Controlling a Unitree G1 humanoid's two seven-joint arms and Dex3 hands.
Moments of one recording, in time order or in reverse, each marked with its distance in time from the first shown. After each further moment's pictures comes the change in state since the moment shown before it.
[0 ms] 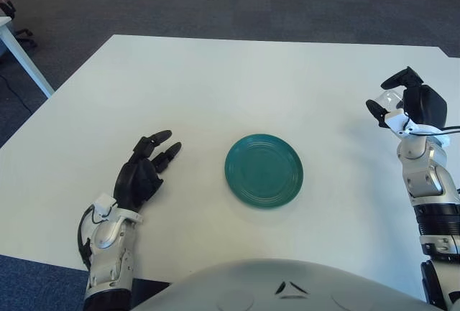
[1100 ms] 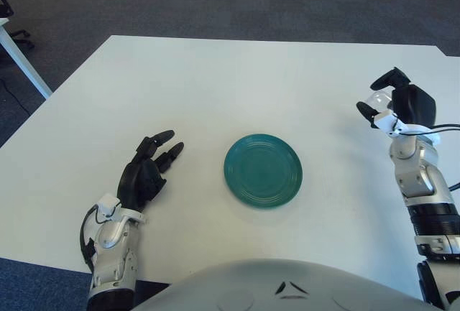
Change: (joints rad) left arm -0.001 -0.011 -0.014 0.001 0.006 -0.010 0.010; right arm -0.013 0.041 0.082 -0.021 -0.080 0.018 0.012
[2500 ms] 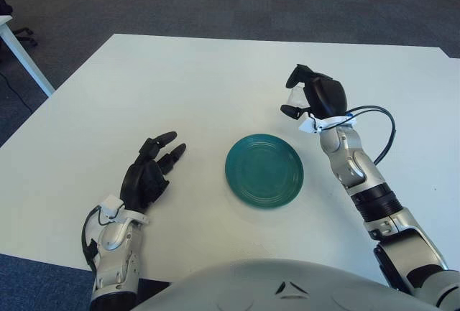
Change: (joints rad) left arm 0.022 -0.015 -0.025 -0.019 0.018 -0.004 0.022; right arm -0.152 0.194 0.331 0.016 -0.157 -0.093 0.047
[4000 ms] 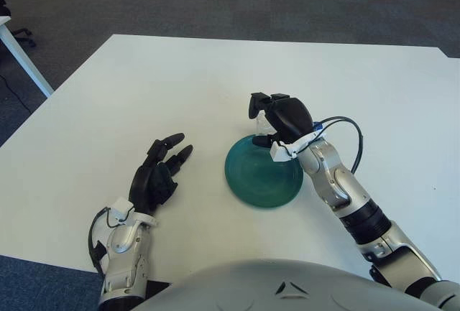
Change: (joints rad) left arm 0.022 -0.031 -0.045 -0.024 0.042 -0.018 0.040; right arm 0.084 0.019 0.164 -0.186 -0.150 -0.066 0.218
